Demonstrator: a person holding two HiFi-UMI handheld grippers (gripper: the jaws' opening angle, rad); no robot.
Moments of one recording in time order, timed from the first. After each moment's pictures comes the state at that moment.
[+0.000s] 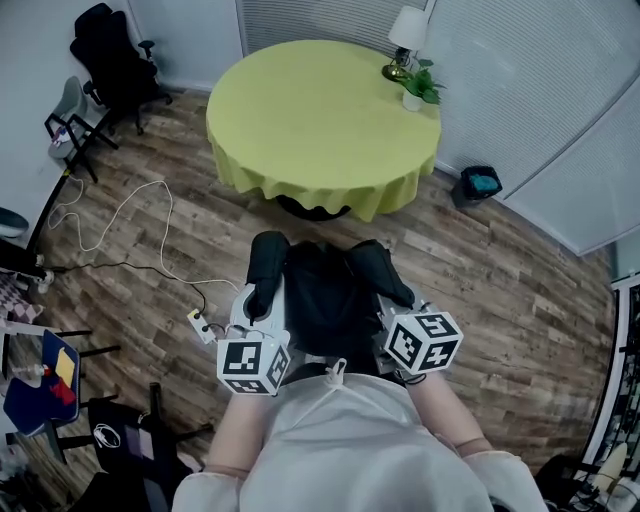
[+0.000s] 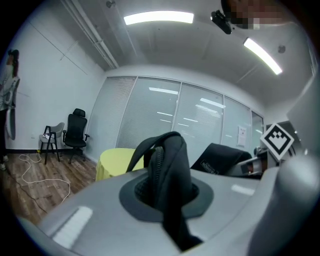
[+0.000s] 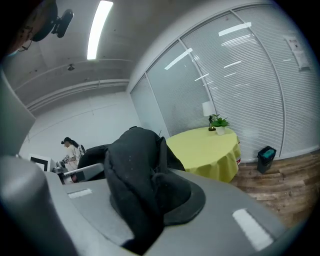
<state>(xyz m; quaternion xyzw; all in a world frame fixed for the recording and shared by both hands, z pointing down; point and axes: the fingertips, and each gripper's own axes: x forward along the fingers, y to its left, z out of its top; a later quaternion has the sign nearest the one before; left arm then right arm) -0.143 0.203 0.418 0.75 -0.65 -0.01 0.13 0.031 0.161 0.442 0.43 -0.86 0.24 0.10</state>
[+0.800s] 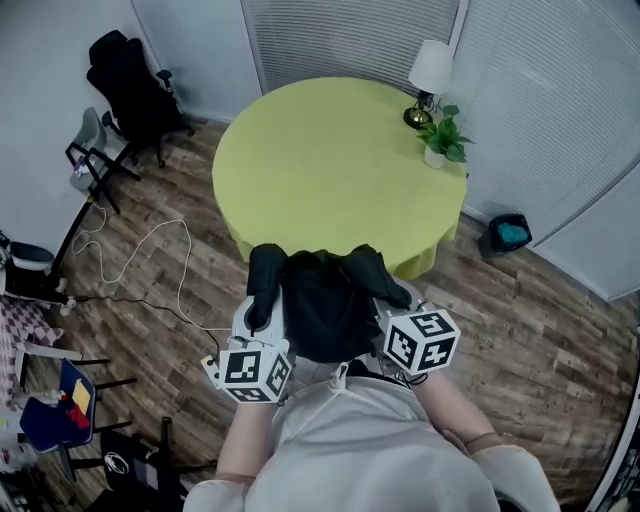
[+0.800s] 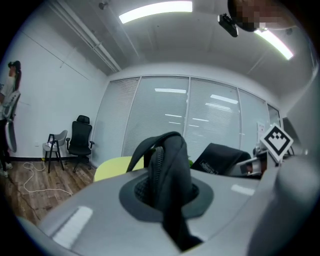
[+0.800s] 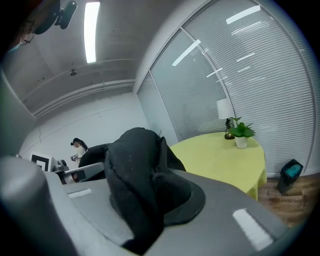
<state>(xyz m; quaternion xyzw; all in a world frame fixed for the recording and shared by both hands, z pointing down) -0.149 -0.035 0.403 0.71 -0.70 0.00 0.11 0.014 -0.100 0.434 0.36 -0.90 0.23 0.10</state>
